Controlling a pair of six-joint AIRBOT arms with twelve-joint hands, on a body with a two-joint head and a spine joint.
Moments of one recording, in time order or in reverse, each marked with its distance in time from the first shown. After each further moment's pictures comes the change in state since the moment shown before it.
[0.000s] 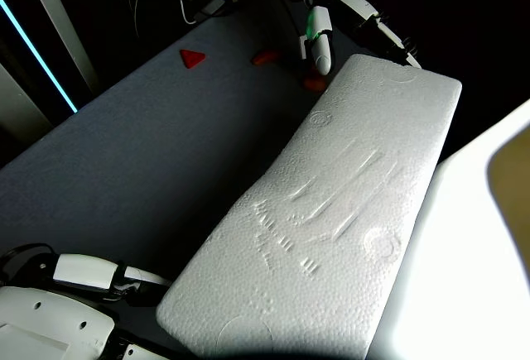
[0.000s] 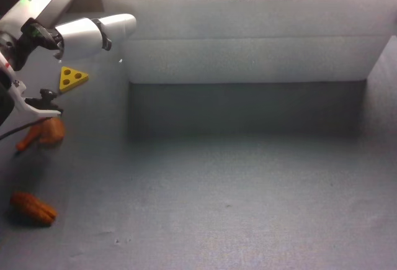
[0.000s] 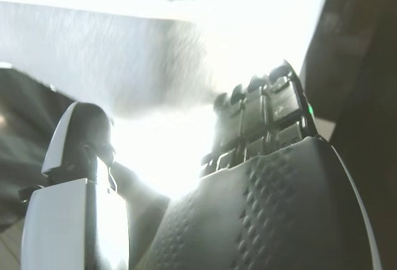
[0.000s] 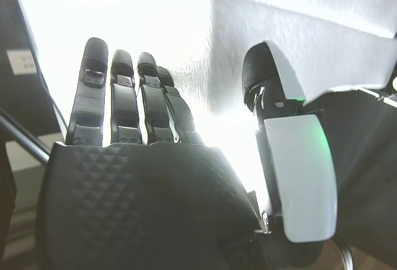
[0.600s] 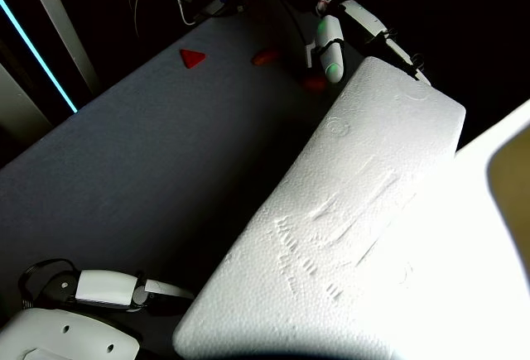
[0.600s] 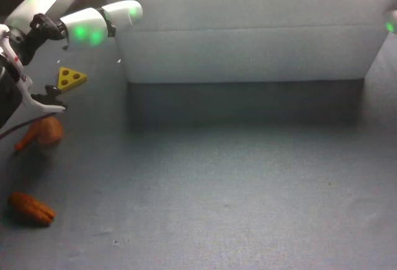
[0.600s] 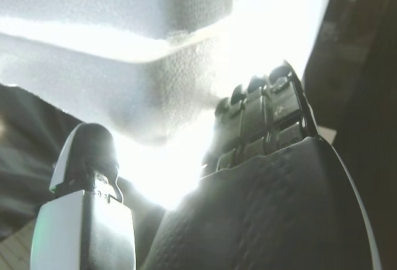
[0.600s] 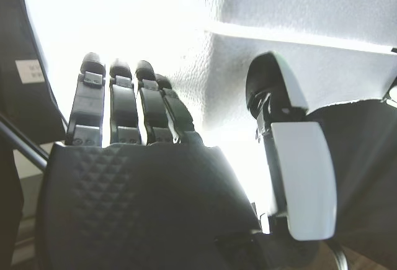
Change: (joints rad) left arm -0.010 -0.044 0.064 -0.016 0.042 -0.005; right arm 0.024 -0.052 0.070 0.014 -0.051 0.004
